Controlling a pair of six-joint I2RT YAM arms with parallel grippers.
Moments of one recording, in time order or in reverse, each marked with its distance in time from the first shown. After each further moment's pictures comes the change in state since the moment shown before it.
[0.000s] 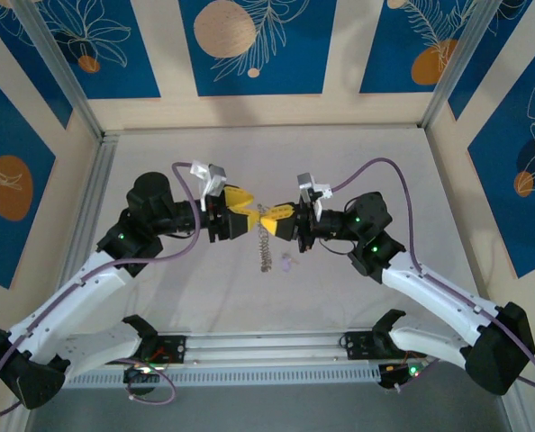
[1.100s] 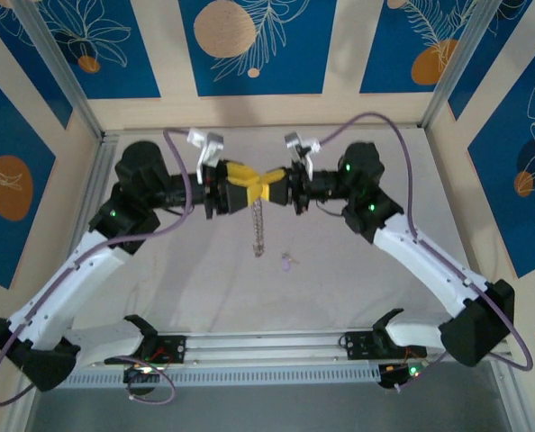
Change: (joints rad) left arm 0.030 0.166 0.368 -0.098 0.126 -0.101; right arm -0.109 0.250 0.473 -0.330 -0.217 -0.008
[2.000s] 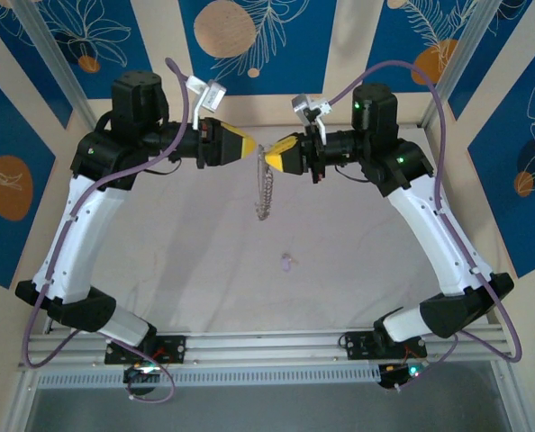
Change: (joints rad) left arm 0.122 0.347 0.700 -0.712 0.067 0.153; right arm -0.113 0.158 0.536 -0.775 -0.097 -0.469
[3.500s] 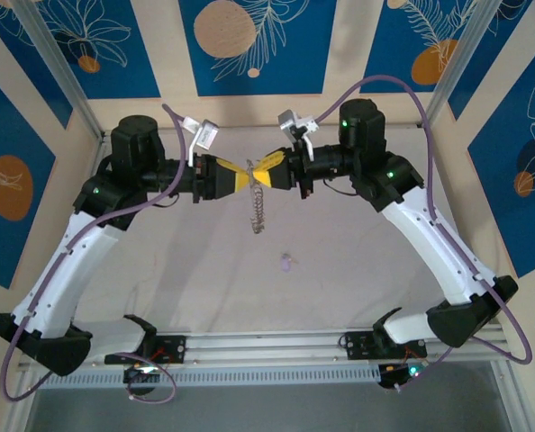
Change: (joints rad) left arm -0.008 -0.283 -0.546 0.327 0.034 -0.134; right arm 0.117 -0.064 -0.127 0.113 0.086 0.028
